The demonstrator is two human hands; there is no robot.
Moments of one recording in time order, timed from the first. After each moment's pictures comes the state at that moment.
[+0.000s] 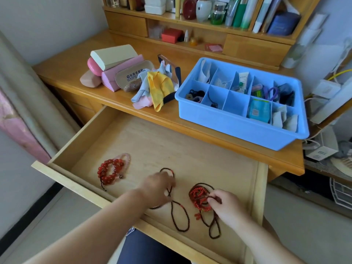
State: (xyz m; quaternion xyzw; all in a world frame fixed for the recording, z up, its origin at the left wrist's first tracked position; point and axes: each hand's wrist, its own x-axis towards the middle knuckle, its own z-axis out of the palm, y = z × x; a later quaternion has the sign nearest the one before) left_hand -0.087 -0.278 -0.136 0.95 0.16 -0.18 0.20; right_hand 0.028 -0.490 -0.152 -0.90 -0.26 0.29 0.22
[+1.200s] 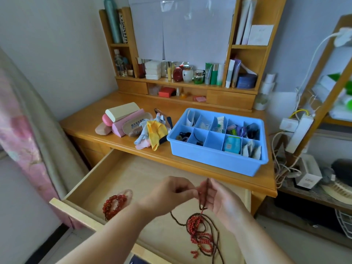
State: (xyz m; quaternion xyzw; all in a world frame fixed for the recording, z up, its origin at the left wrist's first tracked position) left_hand -0.072 -0.330 0.004 0.87 0.09 0.03 0.49; right_hand 0.036 -0.480 -0.041 -0.47 -0.10 0.44 0.76
